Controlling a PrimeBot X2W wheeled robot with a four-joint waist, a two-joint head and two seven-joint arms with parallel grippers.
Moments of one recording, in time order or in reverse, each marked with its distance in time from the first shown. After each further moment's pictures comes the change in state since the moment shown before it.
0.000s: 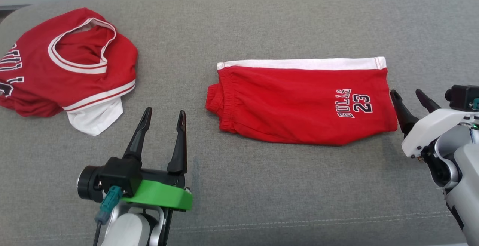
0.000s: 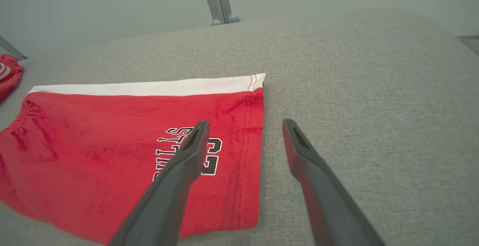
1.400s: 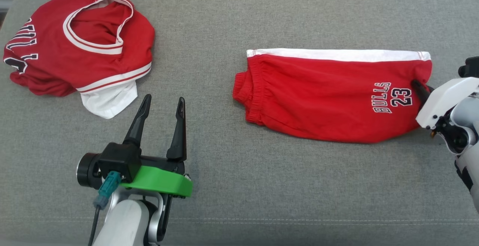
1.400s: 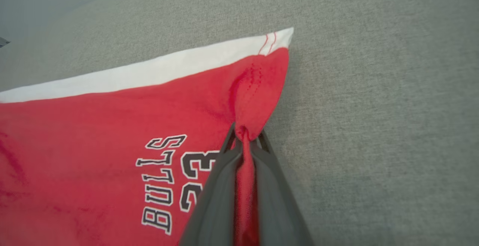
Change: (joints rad) left arm -0.086 -0.003 -0.013 0.041 -0.022 0.000 0.000; right arm -0.263 0.006 -0.012 0.373 0.134 0.091 0.184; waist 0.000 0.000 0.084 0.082
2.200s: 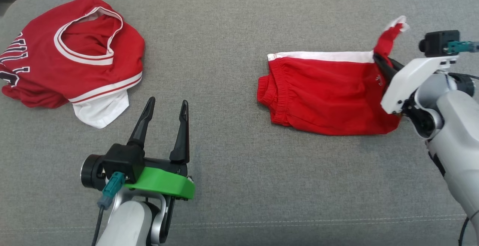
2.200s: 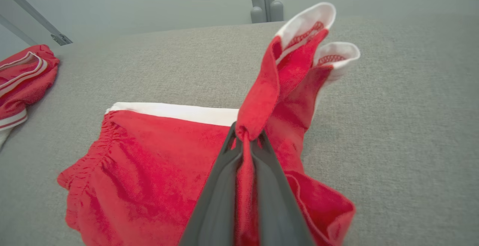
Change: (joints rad) left arm 0.000 0.000 -0.010 0.014 -0.006 0.000 0.000; right arm -0.077 0.015 0.149 -0.095 -0.032 0.009 -0.051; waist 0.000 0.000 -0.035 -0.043
